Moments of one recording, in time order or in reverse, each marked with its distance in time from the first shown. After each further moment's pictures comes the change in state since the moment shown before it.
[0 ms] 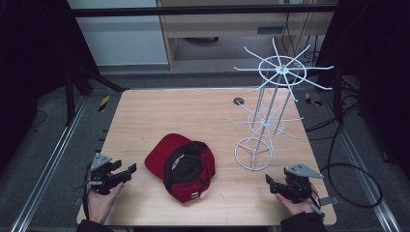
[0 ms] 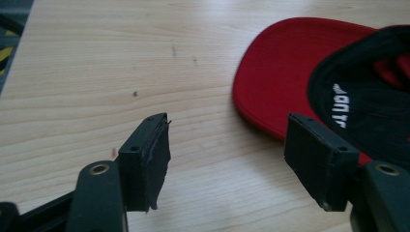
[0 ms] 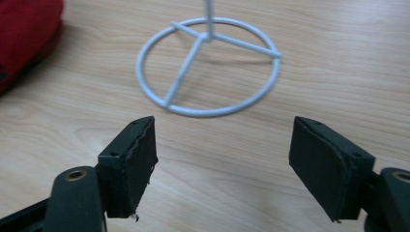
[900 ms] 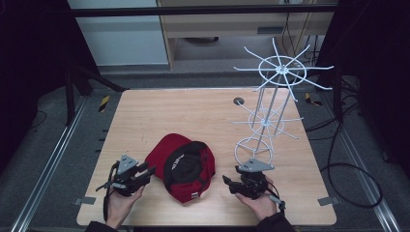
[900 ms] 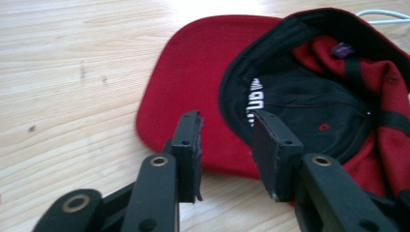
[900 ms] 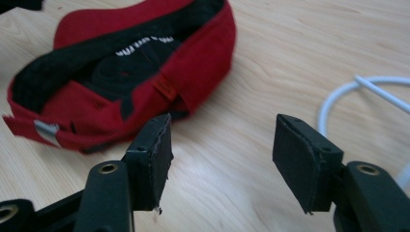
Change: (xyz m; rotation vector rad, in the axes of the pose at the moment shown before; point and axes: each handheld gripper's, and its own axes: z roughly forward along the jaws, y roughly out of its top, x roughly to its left) left arm -0.066 0.008 0.013 0.019 -0.081 0.142; right arm 0.104 0.040 0.036 0.012 0.283 -0.157
